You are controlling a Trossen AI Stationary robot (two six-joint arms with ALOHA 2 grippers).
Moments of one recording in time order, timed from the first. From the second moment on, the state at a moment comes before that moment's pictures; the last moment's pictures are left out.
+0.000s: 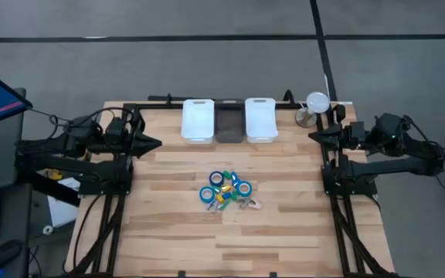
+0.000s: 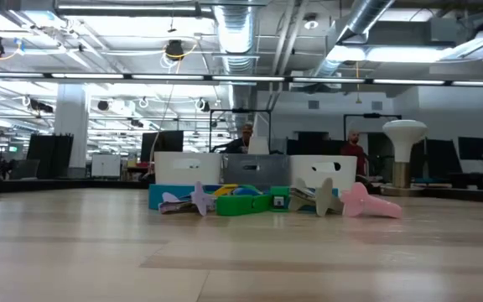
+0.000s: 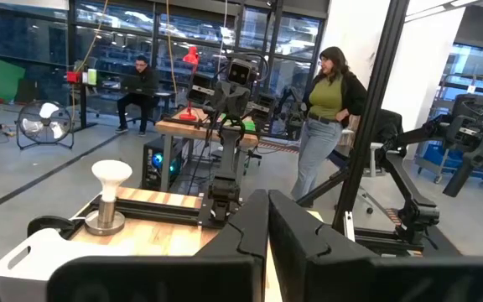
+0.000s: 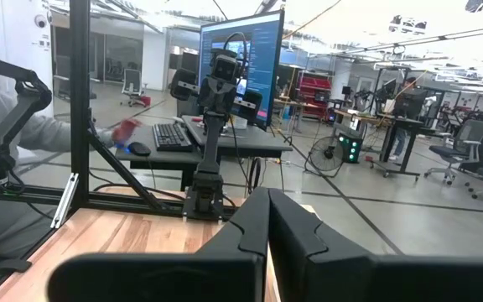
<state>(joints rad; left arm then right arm) 0.00 0.55 0.78 -0.15 0.00 -0.15 -0.01 0.39 0.79 -0.31 0.05 -0.16</state>
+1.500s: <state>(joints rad) 0.00 0.58 0.78 -0.05 0.00 -0.14 -0.02 0.39 0.79 -0.31 0.34 -0.40</state>
